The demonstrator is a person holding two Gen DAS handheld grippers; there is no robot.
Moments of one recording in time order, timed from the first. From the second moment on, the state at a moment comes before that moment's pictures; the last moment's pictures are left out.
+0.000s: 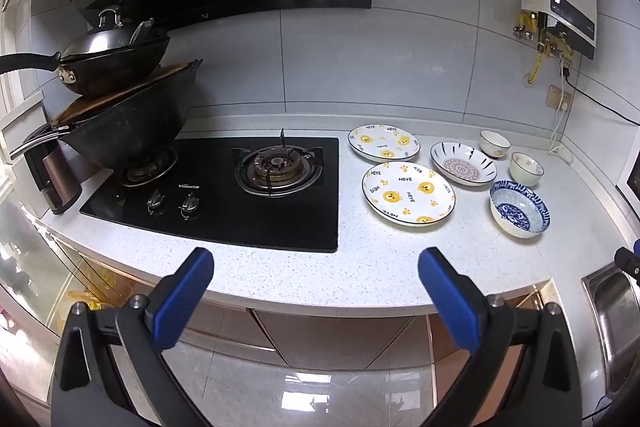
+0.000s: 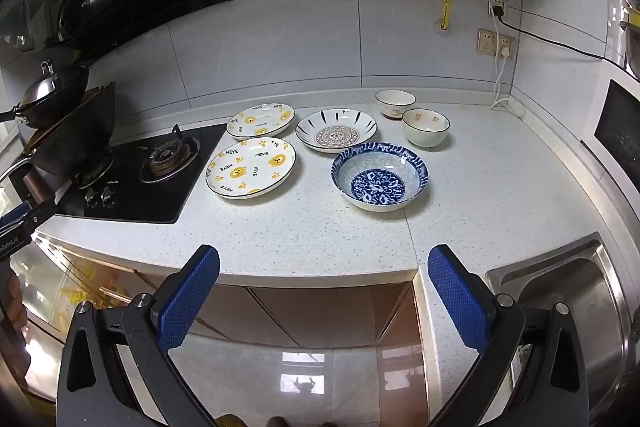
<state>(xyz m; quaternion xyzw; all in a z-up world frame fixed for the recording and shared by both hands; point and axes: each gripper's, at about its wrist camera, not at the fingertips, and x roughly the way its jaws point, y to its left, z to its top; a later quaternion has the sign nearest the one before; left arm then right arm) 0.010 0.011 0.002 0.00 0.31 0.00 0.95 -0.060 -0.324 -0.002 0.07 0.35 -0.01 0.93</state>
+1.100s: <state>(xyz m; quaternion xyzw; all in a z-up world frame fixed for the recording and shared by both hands) 0.010 0.016 0.001 0.00 0.32 0.01 0.95 -0.058 -0.320 -0.003 0.07 0.35 0.00 0.93</state>
